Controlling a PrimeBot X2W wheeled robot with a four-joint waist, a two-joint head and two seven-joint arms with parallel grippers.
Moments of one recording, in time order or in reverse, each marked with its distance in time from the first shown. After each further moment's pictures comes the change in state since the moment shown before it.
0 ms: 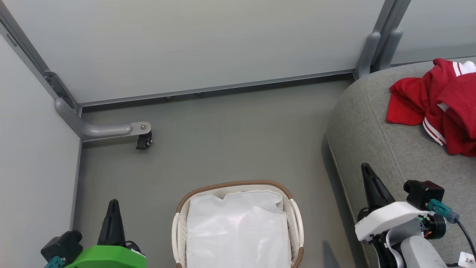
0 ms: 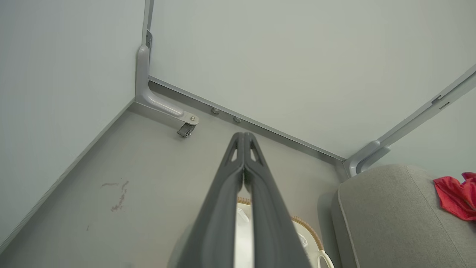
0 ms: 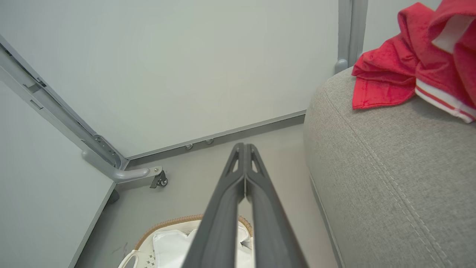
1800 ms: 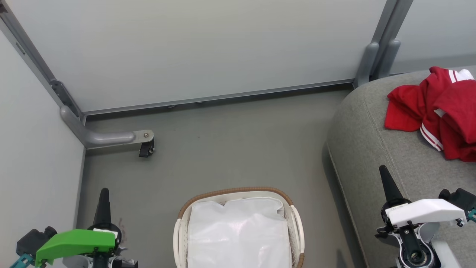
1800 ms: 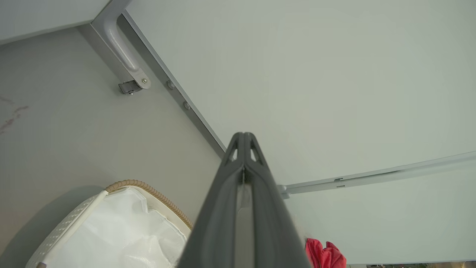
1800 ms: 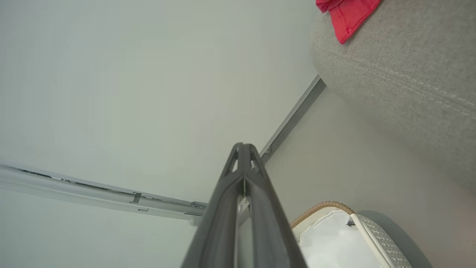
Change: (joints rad) left arm -0.065 0.002 0.069 -0.020 -0.627 -0.008 0.186; right arm 0.023 -0.003 -0.080 -0.058 0.751 0.000 0.187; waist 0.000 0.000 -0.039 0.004
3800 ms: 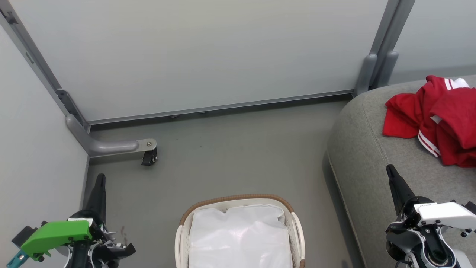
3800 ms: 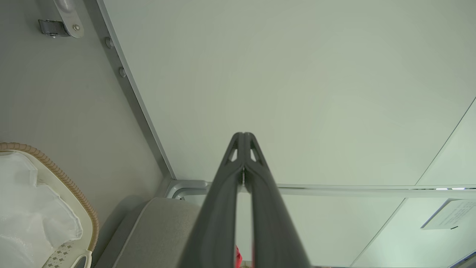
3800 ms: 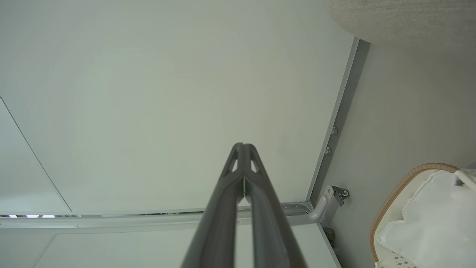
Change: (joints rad) left arm -0.048 0.001 0.050 -0.014 -0.411 -0.006 0.130; right arm 0.019 -0.004 -0.053 -0.039 0.493 0.000 0.126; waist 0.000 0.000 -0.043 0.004
